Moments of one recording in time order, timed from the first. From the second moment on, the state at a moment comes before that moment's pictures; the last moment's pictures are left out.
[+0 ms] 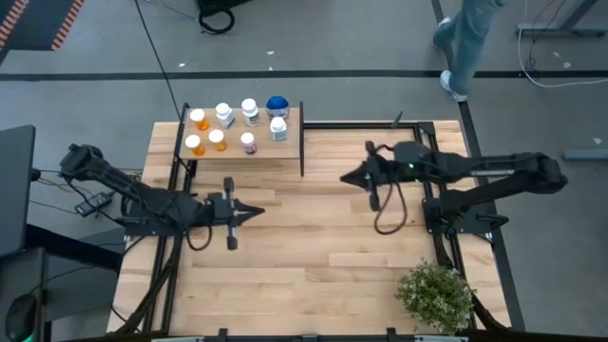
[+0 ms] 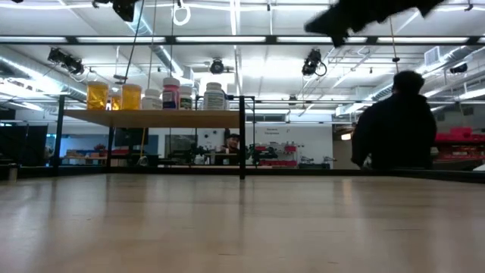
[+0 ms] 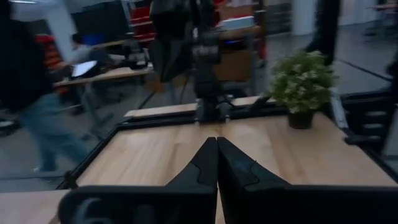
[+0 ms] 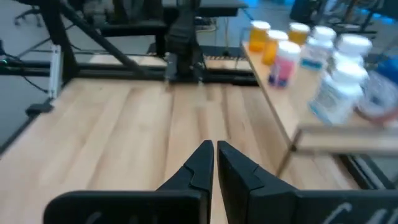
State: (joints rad) left arm -0.43 0.91 0.52 0.35 -0.57 0.12; right arm -0.10 0.99 0.76 -0.06 -0.06 -0.08
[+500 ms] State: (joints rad) left arm -0.35 0.56 0.17 0.50 -0.47 0.06; right arm -0.15 0.57 0.12 0.51 -0.03 -0.03
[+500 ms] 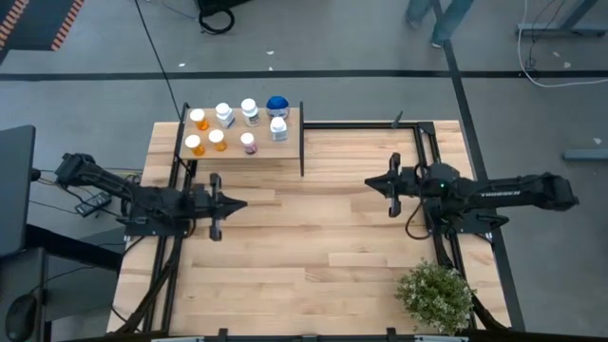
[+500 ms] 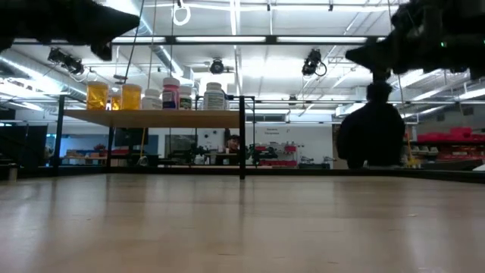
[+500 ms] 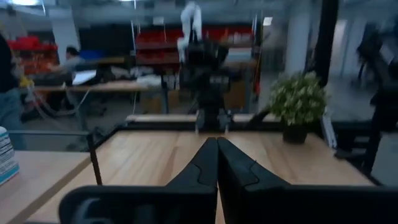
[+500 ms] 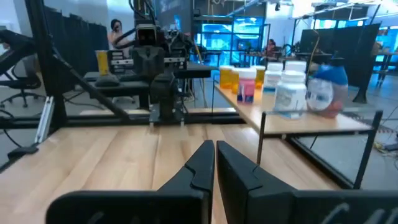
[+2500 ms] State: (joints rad) left arm 0.02 0.27 0.01 0.32 -0.07 0.01; right arm -0.33 0.60 0.01 0.85 -0.11 0.21
